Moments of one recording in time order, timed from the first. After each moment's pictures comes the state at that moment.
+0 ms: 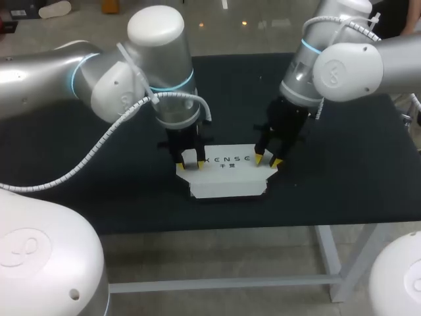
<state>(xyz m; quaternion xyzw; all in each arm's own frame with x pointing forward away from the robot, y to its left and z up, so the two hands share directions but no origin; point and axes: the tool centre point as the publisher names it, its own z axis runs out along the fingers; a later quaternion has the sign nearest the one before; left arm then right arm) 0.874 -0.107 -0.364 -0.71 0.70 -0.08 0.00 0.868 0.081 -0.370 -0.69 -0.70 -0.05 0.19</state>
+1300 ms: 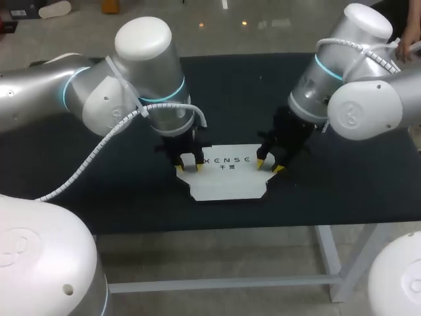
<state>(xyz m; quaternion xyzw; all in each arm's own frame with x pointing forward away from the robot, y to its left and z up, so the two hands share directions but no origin) 0.873 -0.105 -0.371 -0.69 0.72 -0.11 0.01 0.862 0.078 -0.379 -0.71 -0.67 -0.11 0.15</state>
